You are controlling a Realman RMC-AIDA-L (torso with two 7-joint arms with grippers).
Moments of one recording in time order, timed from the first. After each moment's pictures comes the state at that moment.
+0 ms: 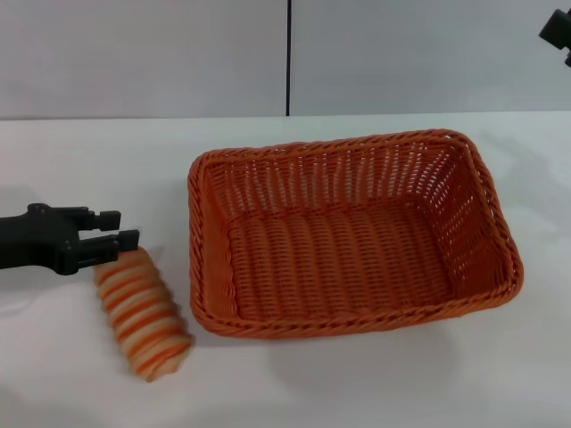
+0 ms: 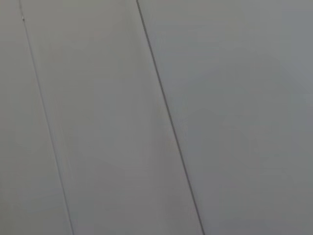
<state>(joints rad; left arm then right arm) -0.43 -2.06 0.46 0.85 2.29 1.66 -1.54 0.06 2.08 -1.11 -1.17 2.00 1.36 -1.59</state>
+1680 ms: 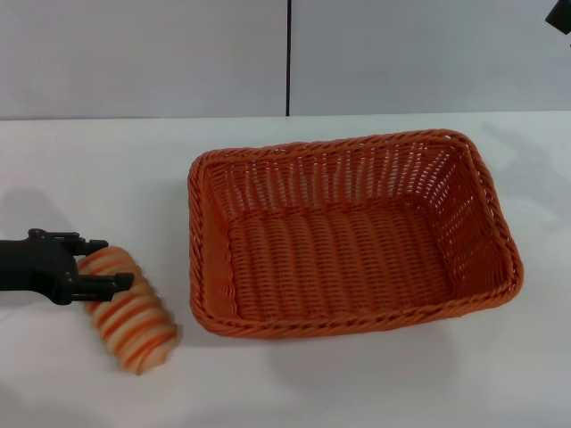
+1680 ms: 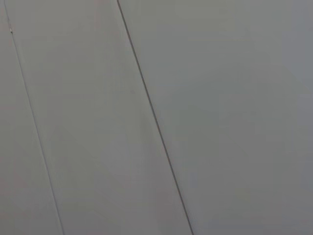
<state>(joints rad) -0.42 -2.06 0.58 0.87 2.41 1.56 -1.53 0.11 2.08 -1.06 -1.09 1.99 1.38 -1.59</state>
